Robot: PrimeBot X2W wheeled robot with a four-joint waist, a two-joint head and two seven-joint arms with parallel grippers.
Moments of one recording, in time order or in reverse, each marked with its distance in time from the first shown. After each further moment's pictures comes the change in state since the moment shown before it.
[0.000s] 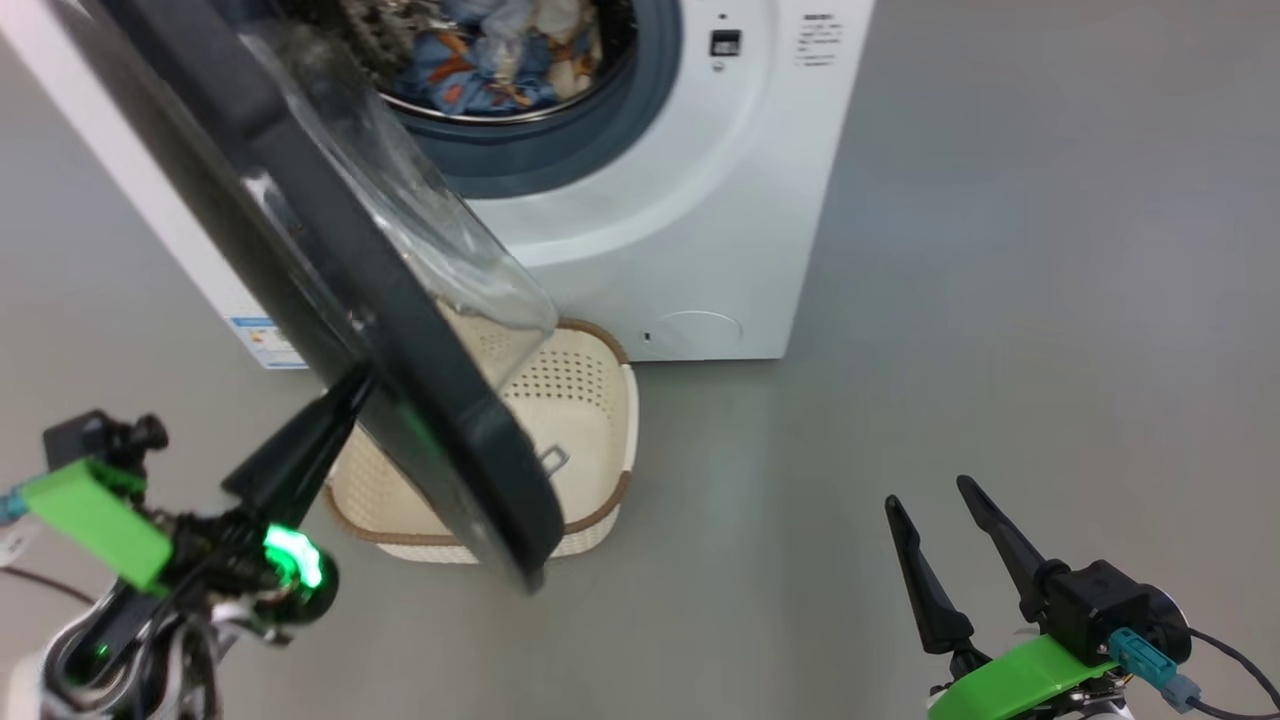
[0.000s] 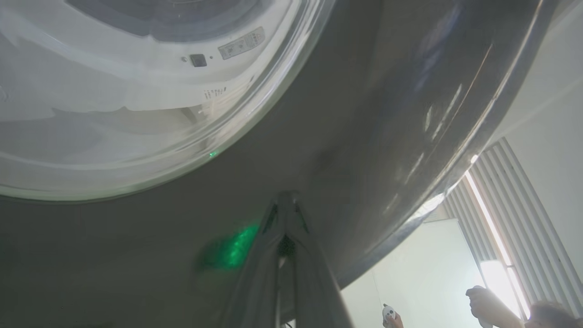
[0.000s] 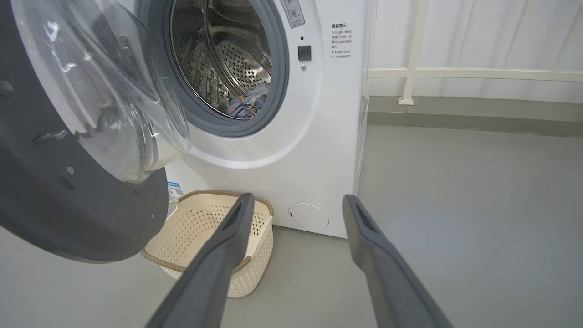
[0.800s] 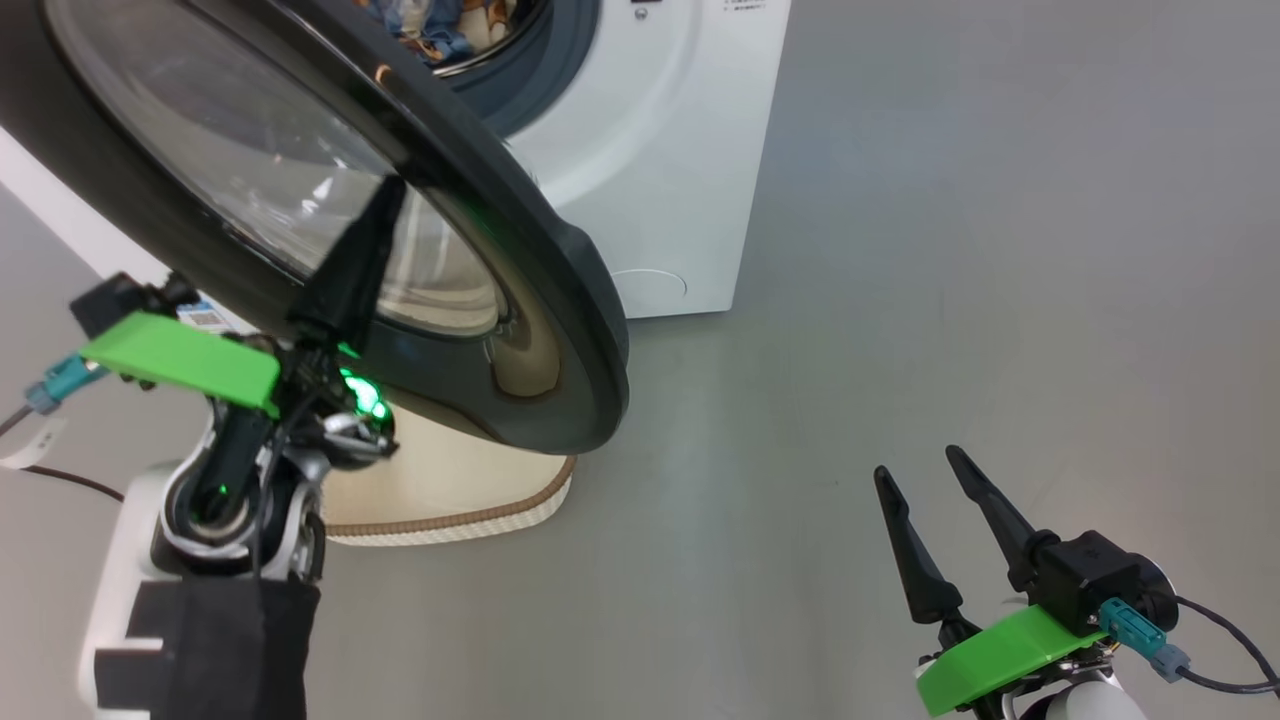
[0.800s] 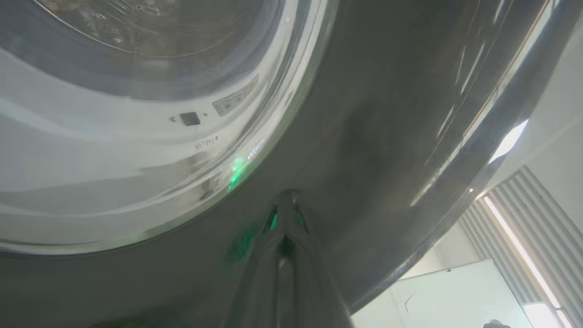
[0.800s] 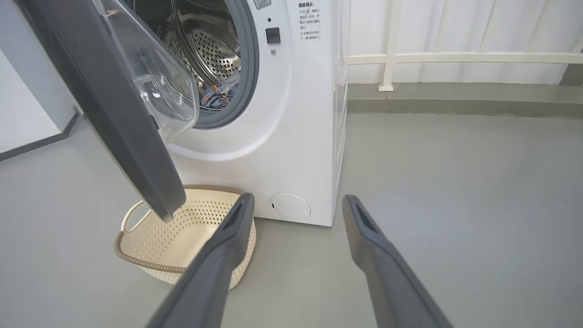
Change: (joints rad) left arm -0.276 -0.005 -0.260 0.140 0.070 -0.023 -0.506; right arm -0.059 0.005 0.007 0.032 0.002 0.000 -0.009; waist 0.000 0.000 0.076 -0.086
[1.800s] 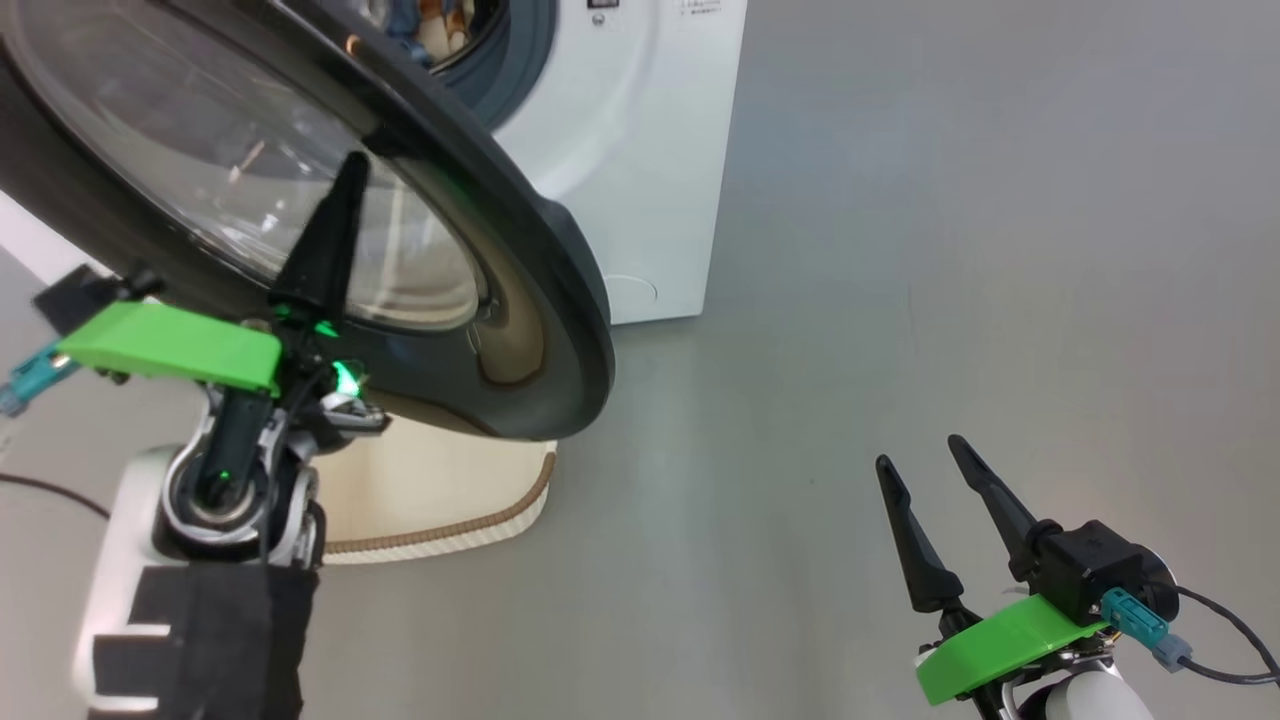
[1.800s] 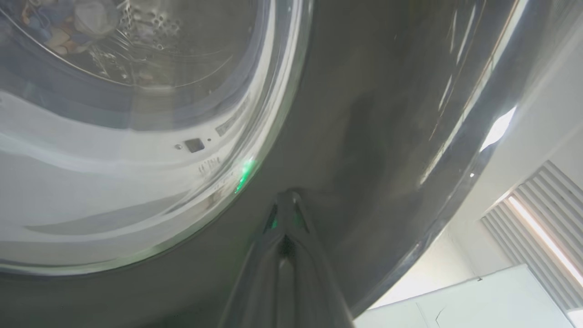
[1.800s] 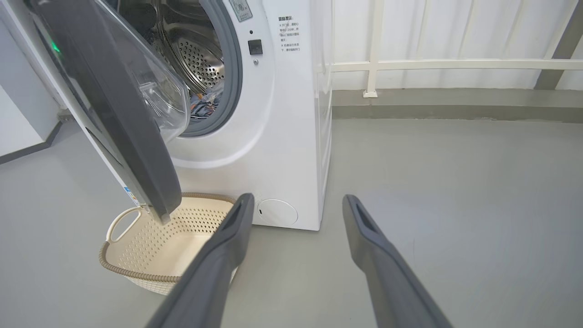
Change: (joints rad) left arm -0.041 0.002 -0.006 0.038 0.096 0.000 -0.120; right arm -0.018 0.004 -0.006 0.007 0.002 0.000 0.000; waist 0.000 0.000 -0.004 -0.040
